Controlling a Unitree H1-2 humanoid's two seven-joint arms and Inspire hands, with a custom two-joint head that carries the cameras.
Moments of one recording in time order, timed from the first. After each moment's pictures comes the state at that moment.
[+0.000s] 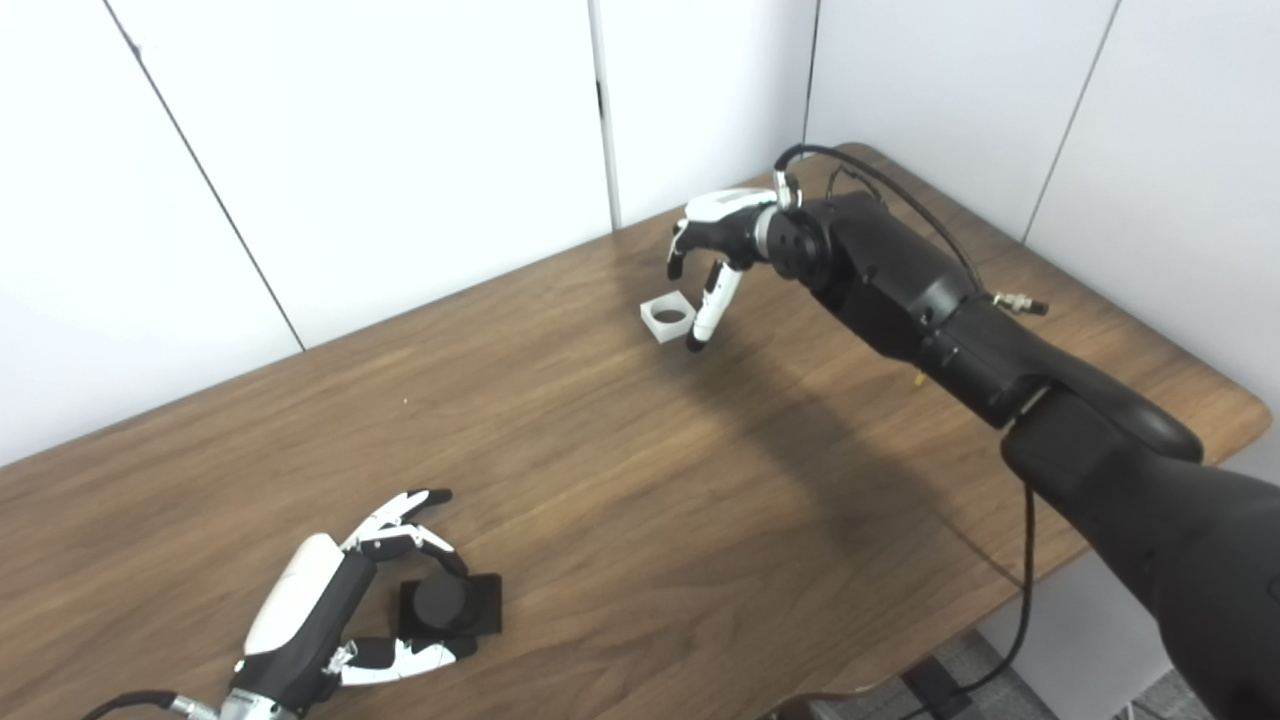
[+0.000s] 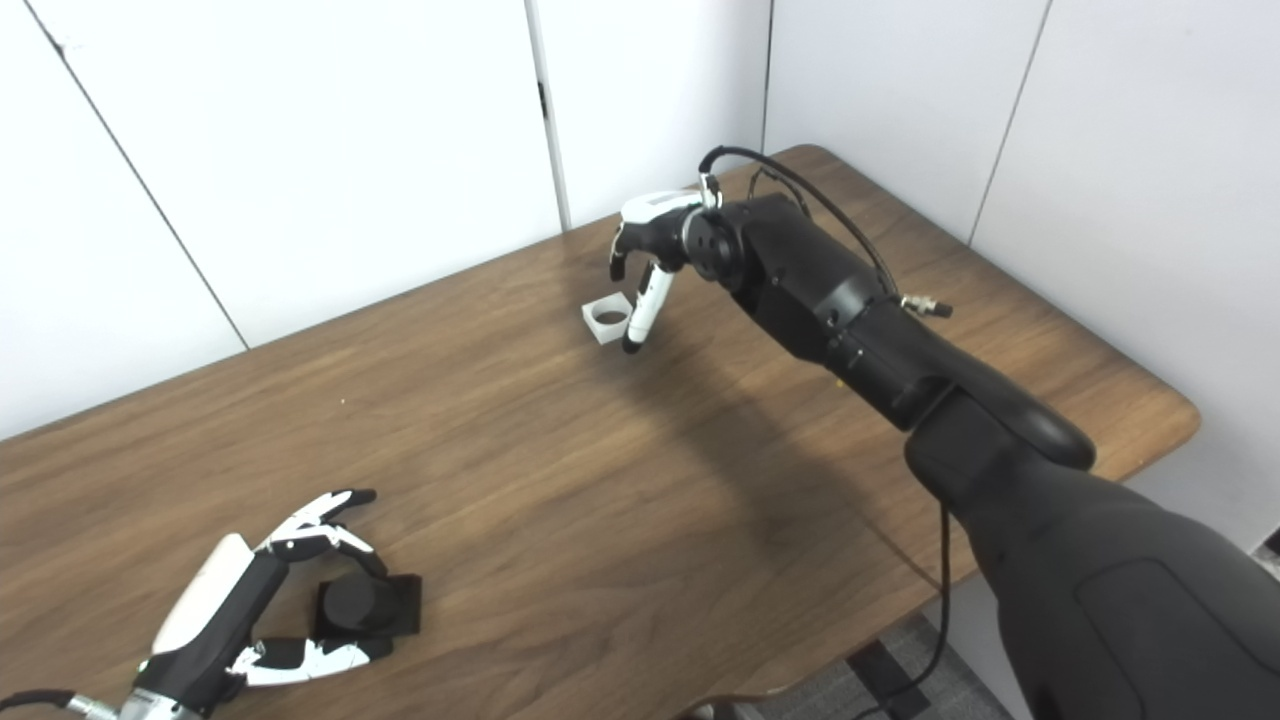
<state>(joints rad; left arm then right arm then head) -0.29 0.30 -0.39 0.19 0.40 -0.37 -0.20 -0.71 -0.69 0.38 0.33 -0.78 0.30 0.63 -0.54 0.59</state>
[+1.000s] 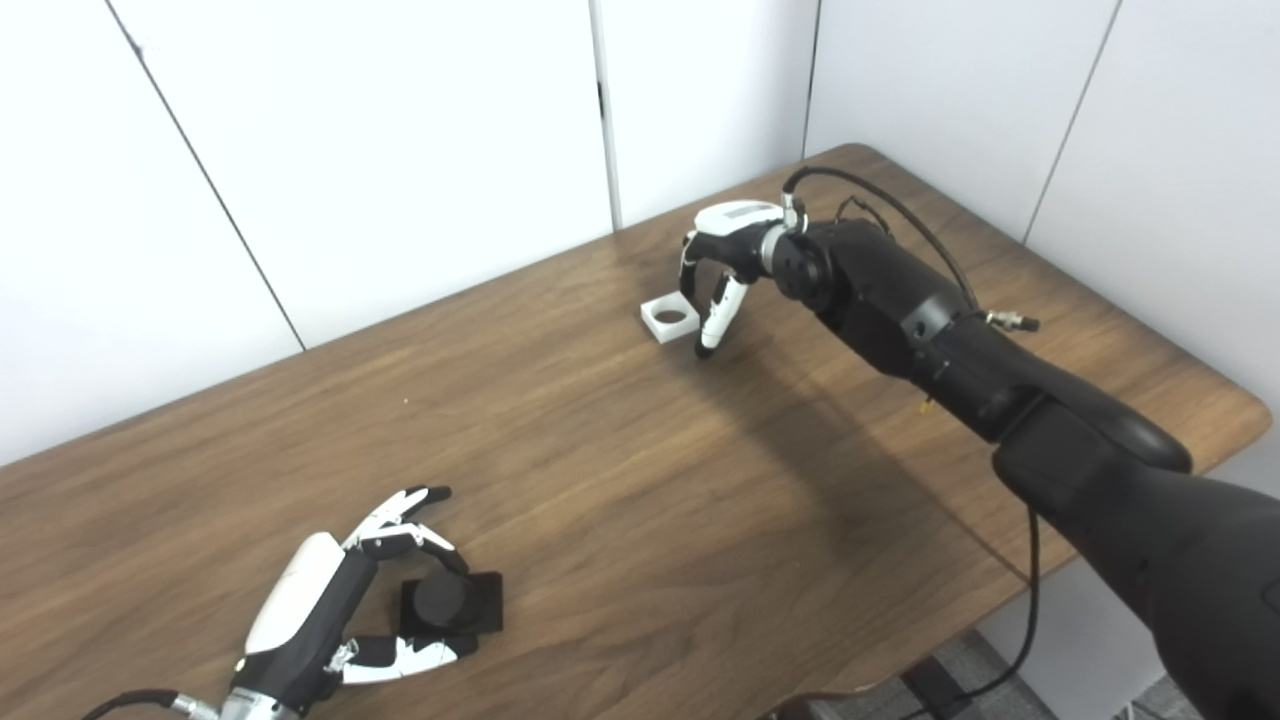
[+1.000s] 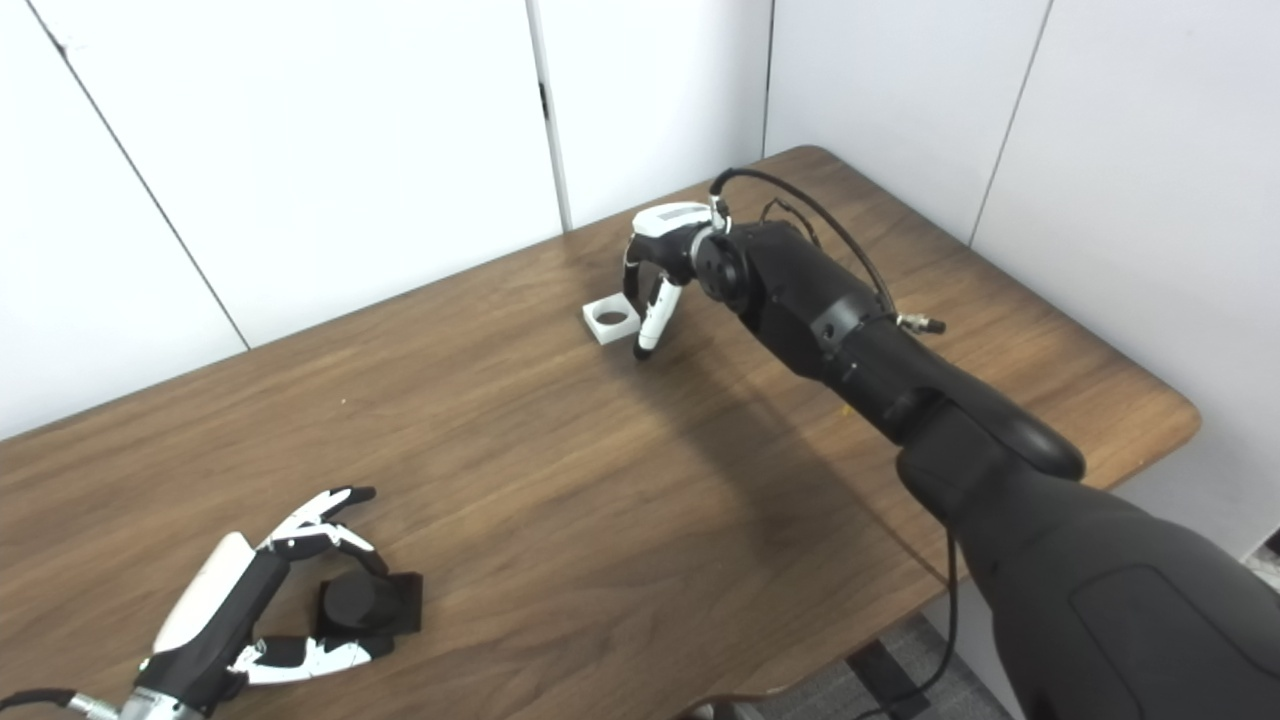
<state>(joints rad) -0.28 0.30 -0.39 0.15 0.41 -0.32 -0.21 -0.73 -0.65 0.39 0.48 -0.77 0.25 0.48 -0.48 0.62</state>
